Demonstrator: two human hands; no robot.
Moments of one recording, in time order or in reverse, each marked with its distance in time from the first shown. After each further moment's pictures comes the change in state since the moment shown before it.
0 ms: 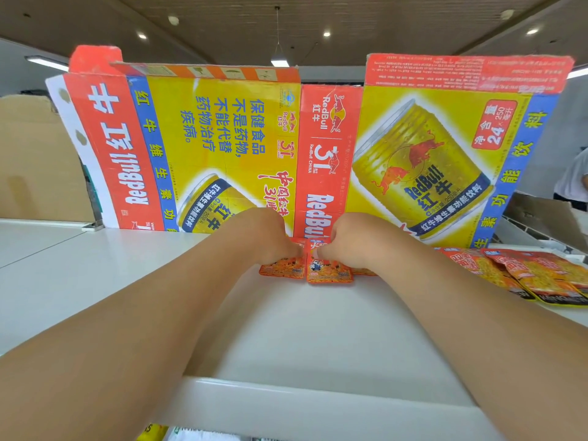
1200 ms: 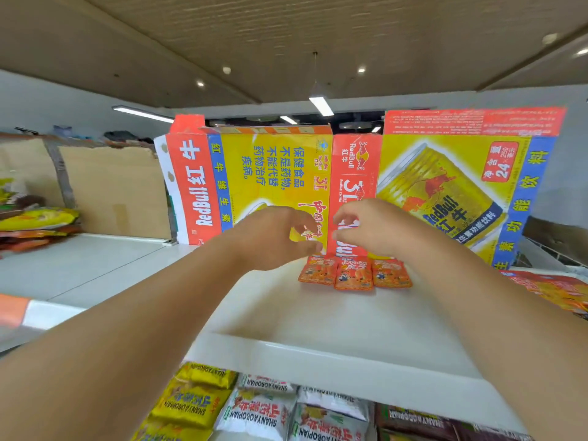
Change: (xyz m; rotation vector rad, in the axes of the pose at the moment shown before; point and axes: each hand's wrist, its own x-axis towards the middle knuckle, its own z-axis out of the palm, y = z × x) left_hand -0.086 -0.026 -0.066 -0.156 0.205 0.312; right_hand -0.056 -0.023 -0.067 0.211 0.172 -0.337
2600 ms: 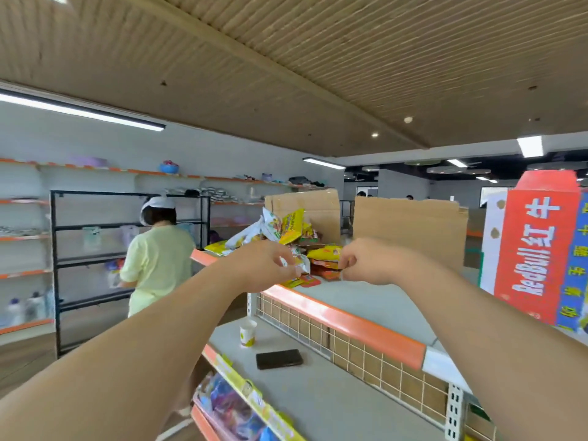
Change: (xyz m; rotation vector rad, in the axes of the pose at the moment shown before) left_hand -0.366 -0.378 -0.285 0.200 0.048 -0.713; right_hand 0.136 -0.539 0.193 -0.124 -0.266 -0.515
